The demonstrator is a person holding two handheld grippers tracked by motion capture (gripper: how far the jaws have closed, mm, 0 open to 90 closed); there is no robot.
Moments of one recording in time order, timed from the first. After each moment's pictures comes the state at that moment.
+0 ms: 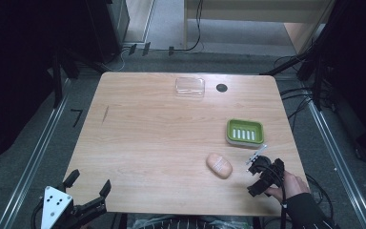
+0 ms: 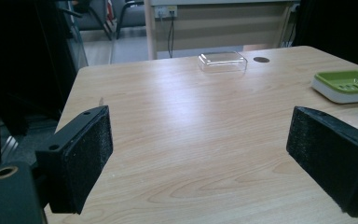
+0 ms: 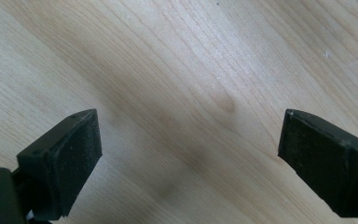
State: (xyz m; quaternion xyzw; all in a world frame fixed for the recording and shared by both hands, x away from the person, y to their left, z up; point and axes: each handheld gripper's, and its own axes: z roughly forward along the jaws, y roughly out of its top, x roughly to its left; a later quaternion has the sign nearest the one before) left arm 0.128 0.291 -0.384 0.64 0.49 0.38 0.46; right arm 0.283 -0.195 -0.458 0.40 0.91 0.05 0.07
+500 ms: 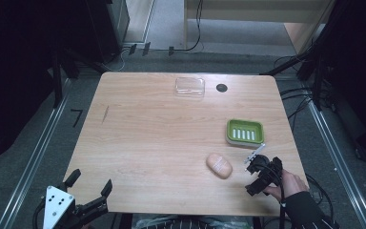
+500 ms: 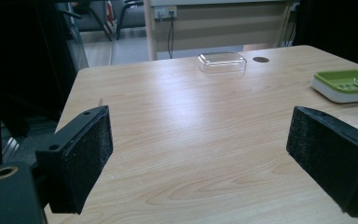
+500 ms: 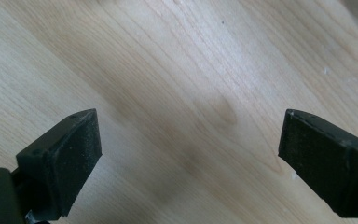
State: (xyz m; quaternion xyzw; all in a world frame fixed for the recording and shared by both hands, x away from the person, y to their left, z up) left arm 0.129 0.288 -0.383 0.64 0.48 0.38 0.46; right arm 0.285 -0.189 -0.455 0.39 0.92 0.06 0.08
